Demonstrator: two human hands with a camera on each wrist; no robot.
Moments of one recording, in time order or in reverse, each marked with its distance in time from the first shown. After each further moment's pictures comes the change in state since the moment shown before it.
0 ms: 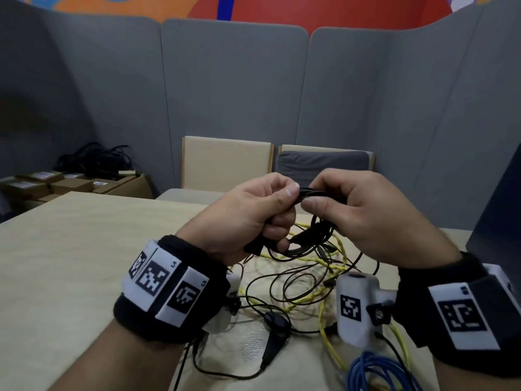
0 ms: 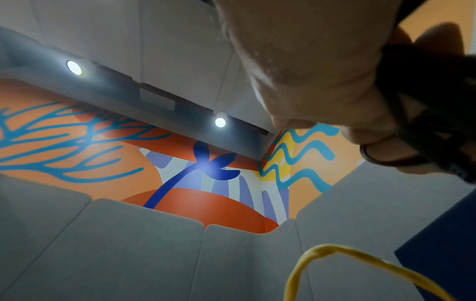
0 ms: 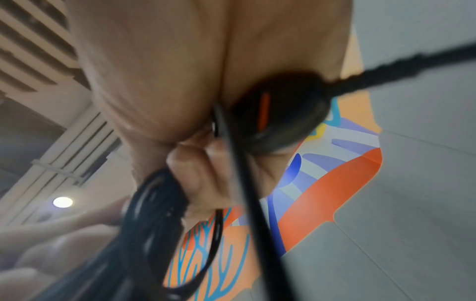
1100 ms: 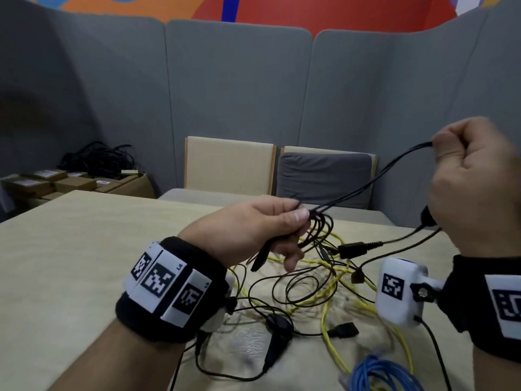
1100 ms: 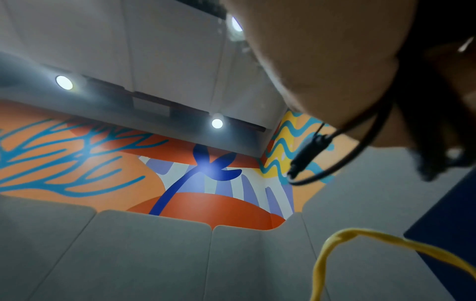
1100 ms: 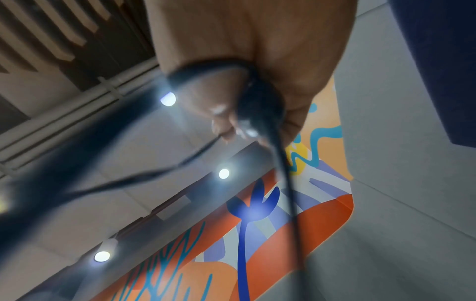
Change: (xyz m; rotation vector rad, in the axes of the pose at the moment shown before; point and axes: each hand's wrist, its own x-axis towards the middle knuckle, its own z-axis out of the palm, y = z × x) left_hand -0.004 -0.007 -0.008 0.186 -0.145 -0.029; right_hand -0.006 0.038 -0.047 -0.225 0.744 0.152
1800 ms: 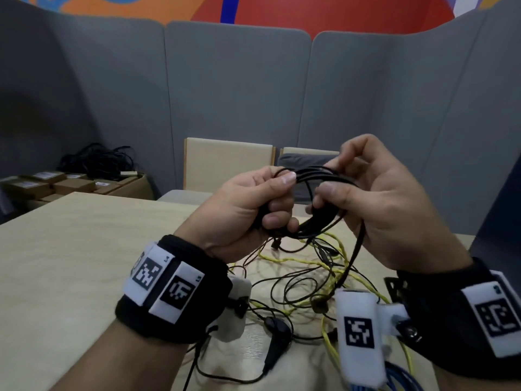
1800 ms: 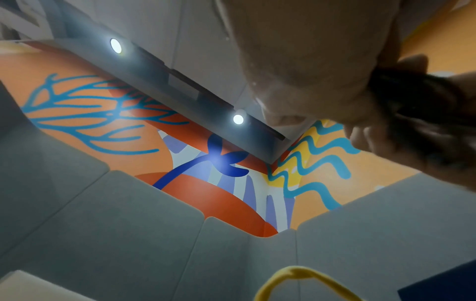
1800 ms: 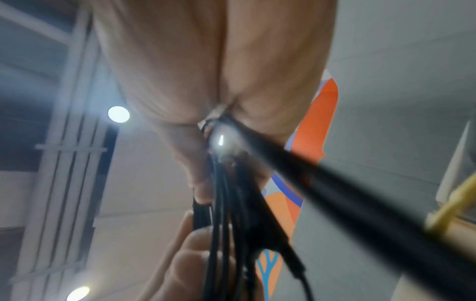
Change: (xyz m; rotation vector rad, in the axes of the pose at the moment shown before) left_hand 0.003 0.016 0.003 -0.469 0.138 0.143; right_hand -0.033 -0.052 0.034 1.091 -0.680 0.156
